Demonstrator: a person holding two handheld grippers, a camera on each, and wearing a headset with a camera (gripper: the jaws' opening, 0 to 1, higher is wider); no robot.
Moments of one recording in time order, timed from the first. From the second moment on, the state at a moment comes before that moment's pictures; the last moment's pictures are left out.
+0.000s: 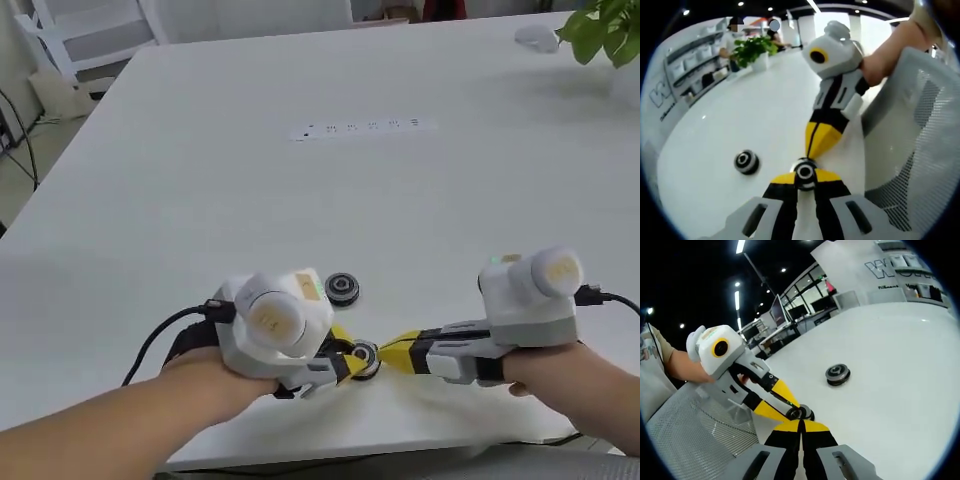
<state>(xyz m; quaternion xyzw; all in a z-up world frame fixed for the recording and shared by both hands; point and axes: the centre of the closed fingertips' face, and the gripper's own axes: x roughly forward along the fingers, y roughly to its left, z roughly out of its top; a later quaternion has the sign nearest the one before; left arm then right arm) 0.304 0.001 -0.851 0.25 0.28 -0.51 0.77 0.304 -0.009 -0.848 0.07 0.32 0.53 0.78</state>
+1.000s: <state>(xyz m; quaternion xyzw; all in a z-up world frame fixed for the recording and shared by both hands) 0.305 0.001 -0.850 0.24 0.27 -0.51 0.78 0.292 0.000 -0.844 0.05 0.31 0.57 0.76</state>
